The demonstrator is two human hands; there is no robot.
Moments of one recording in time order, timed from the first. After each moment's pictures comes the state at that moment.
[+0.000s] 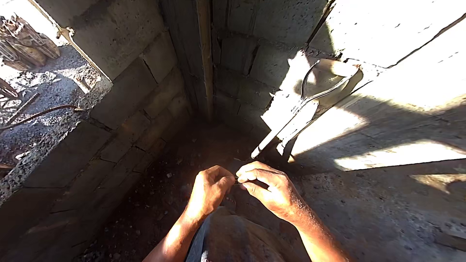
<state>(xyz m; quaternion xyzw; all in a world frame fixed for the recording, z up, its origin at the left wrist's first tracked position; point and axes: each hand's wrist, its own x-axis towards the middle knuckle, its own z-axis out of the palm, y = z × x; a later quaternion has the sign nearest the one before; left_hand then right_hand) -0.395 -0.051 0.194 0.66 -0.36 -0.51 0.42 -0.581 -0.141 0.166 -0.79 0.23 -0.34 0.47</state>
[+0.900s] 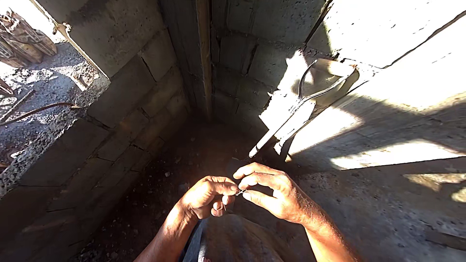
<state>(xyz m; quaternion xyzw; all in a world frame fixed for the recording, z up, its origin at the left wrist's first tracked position) -0.382 -0.046 0.182 0.34 -0.11 -0.84 0.40 -0.594 -0.150 0.177 -0.81 0.14 -0.29 0.49</state>
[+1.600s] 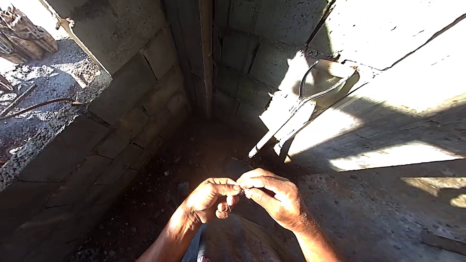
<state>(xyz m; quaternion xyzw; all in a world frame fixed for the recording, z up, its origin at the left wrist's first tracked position) -0.395 -0.036 0.186 0.32 -0.06 -0.84 0.43 -0.593 -0.121 0.172 -0.73 0.19 -0.37 0.54</state>
